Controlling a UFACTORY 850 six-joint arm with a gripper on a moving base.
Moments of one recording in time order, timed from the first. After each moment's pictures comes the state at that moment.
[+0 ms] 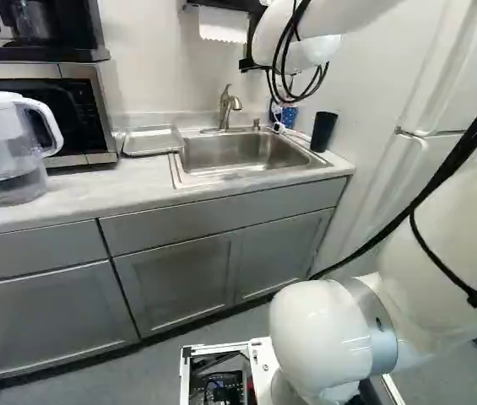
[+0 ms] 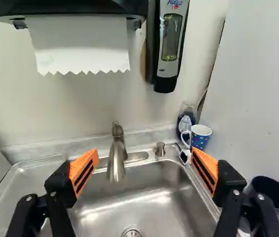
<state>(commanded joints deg) 0.0 11.7 -55.2 0.0 12.8 0.0</state>
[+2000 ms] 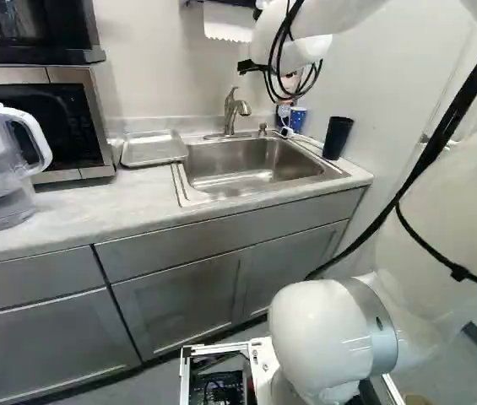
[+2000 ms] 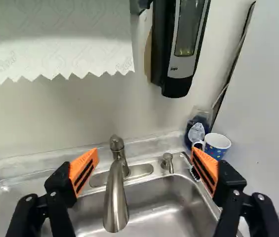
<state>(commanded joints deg) 0.2 7.0 -59.6 0.0 10.4 0.0</state>
